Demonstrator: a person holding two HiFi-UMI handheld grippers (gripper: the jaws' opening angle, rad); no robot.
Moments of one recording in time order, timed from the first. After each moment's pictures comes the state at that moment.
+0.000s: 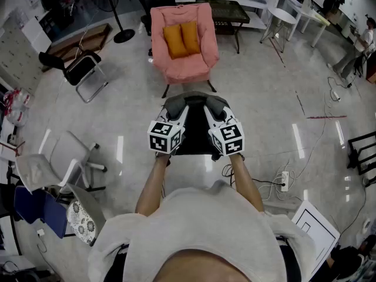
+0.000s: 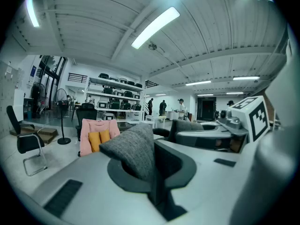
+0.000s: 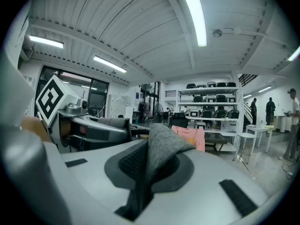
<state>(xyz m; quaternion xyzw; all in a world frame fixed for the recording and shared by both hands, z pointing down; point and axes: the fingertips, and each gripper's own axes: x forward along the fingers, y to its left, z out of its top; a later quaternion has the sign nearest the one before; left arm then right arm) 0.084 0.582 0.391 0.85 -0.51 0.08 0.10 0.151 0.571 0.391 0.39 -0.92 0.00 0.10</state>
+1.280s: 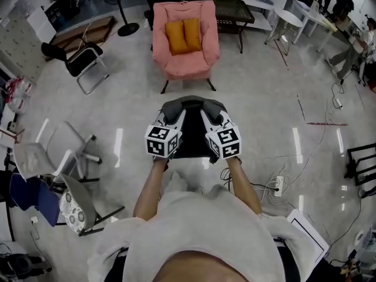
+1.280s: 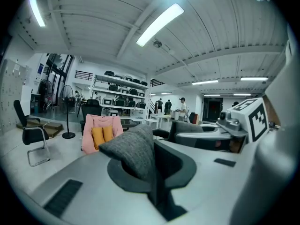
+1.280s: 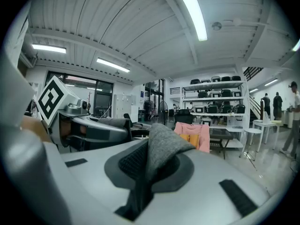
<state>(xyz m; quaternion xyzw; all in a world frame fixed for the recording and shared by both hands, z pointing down) 0.124 0.583 0.413 0.83 -0.54 0.08 0.12 0.189 0.566 0.416 0.35 -0.93 0.02 0.11</state>
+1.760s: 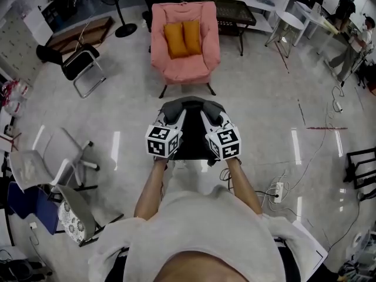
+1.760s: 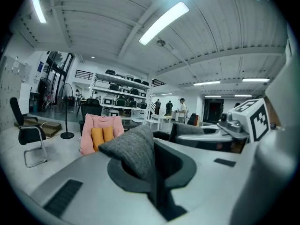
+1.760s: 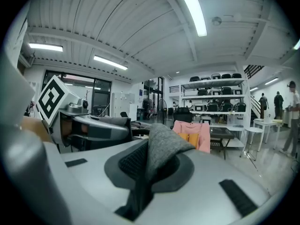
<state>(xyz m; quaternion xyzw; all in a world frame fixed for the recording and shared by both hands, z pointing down) 0.093 0.505 0.430 0.83 -0.54 0.08 0.13 0.158 0.492 0.436 0.35 -0.93 0.03 0.11</state>
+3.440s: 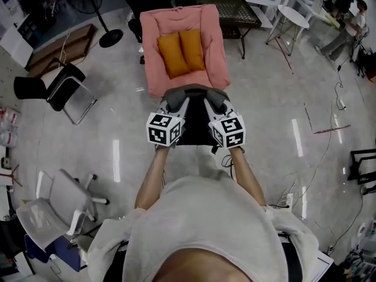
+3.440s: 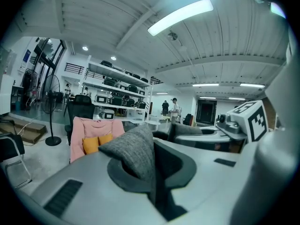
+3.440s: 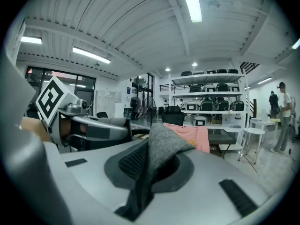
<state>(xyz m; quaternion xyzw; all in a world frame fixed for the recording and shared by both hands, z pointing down) -0.052 0.129 0.439 0.86 -0.48 0.08 0.13 0.014 0.122 0.445 0.41 -0.90 0.04 0.12</state>
